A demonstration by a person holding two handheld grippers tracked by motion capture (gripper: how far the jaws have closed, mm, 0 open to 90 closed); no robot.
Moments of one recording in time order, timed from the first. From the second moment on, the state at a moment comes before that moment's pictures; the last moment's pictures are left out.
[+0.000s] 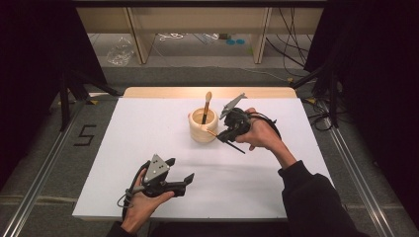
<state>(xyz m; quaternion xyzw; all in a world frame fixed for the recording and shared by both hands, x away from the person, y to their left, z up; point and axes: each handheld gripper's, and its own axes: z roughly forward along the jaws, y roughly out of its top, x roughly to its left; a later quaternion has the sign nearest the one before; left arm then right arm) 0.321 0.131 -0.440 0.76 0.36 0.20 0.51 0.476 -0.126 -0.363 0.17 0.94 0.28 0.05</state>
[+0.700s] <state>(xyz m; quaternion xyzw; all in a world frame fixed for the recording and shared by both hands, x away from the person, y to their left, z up) 0.321 0.132 -0.439 0.76 0.36 0.21 0.50 0.486 -0.119 -0.347 0.18 0.92 0.35 0.07</state>
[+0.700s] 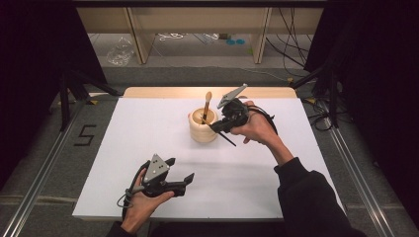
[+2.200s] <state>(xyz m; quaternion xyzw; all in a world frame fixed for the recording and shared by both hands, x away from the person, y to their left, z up) 0.320 0.130 -0.438 0.76 0.36 0.20 0.51 0.510 -0.118 -0.334 0.22 0.86 0.45 0.10</state>
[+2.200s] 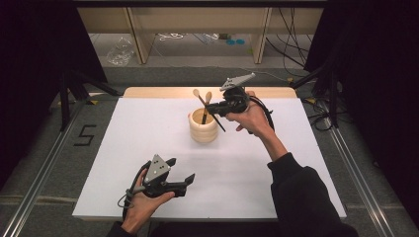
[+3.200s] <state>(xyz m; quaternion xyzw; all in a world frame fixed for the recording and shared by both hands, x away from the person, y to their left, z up) 0.319 0.131 -0.437 0.76 0.36 0.21 0.51 0.531 -0.110 -0.336 0.26 0.81 0.51 0.12</state>
